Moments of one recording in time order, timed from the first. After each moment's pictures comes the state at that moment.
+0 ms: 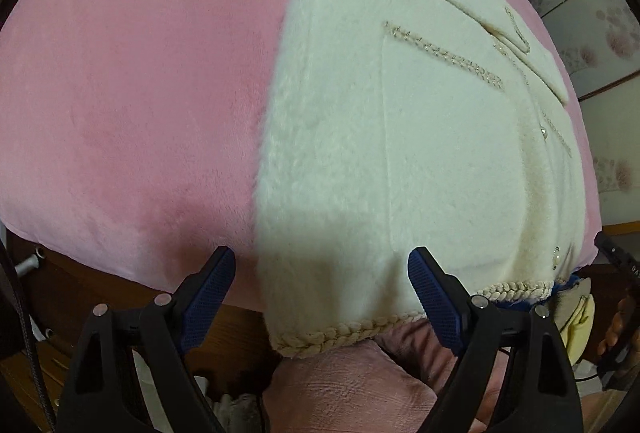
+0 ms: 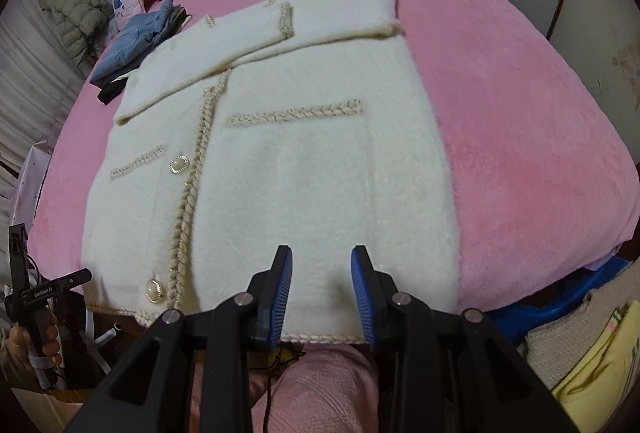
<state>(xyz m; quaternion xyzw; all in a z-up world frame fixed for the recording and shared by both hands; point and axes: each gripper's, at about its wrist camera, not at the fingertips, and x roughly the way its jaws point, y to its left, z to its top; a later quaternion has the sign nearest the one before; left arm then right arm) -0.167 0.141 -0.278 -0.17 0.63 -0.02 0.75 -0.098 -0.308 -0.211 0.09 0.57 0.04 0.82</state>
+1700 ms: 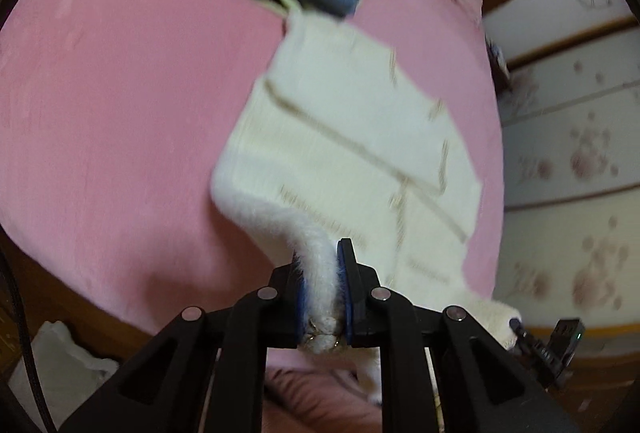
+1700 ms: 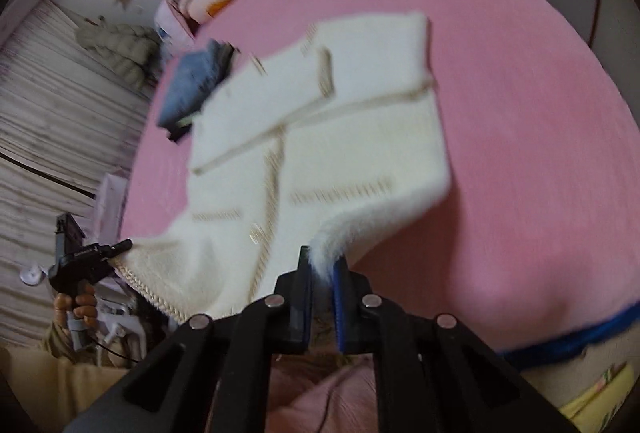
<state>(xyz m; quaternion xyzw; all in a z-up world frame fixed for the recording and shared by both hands) -0.077 0.172 -0.128 -0.35 0.55 0.01 0.76 -0.005 -0.386 -0.123 0.22 0.55 0.17 0.79</state>
